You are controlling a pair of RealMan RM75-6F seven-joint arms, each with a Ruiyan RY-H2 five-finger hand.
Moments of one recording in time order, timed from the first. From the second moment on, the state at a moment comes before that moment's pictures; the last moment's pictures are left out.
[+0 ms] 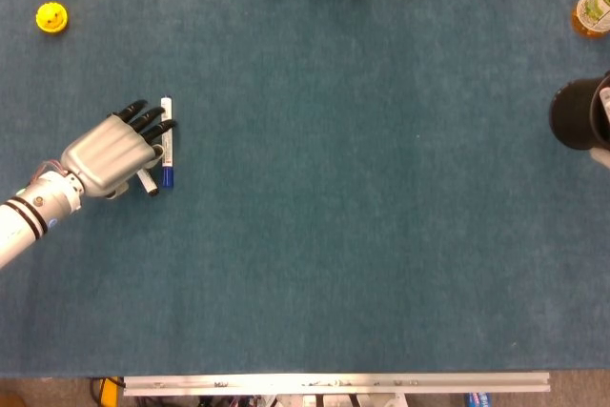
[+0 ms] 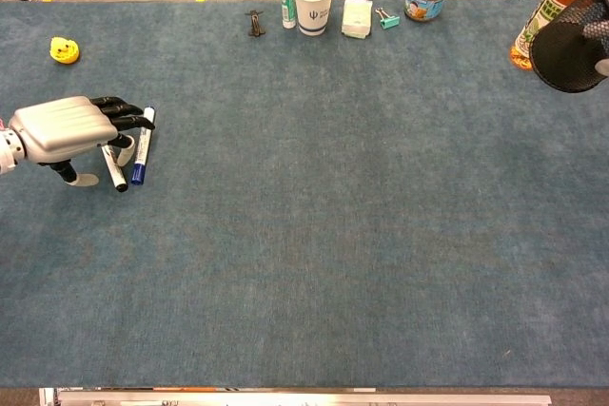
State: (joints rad) left arm -0.70 -1.38 0.21 -1.09 1.74 0.94 -0.05; right arm 0.25 -1.12 0.11 -1.64 -1.50 1.33 0.76
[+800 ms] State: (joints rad) left arm -0.70 -1.40 0.20 -1.09 1.73 0.94 -0.07; right arm 0.24 -1.11 0.11 -1.64 -1.50 1.34 0.77
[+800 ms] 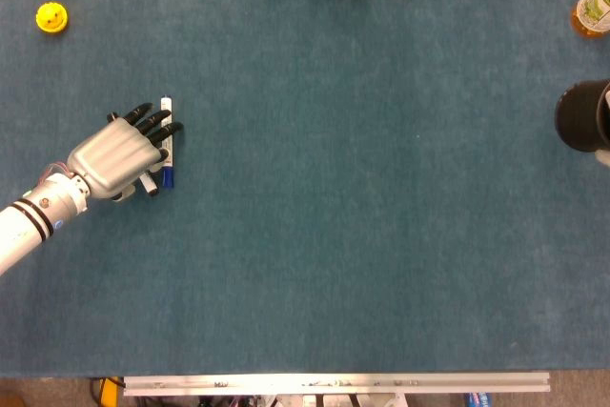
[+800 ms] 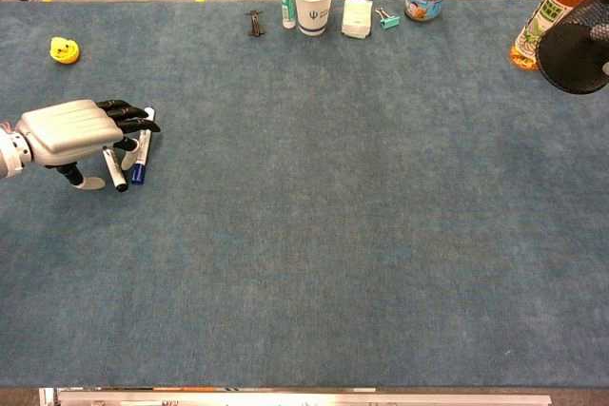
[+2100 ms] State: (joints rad) left arm -0.71 -1.39 0.20 -1.13 1.71 0.90 -0.09; right arm 0.23 -1.09 0.11 -1.65 -1.51 1.37 0.78
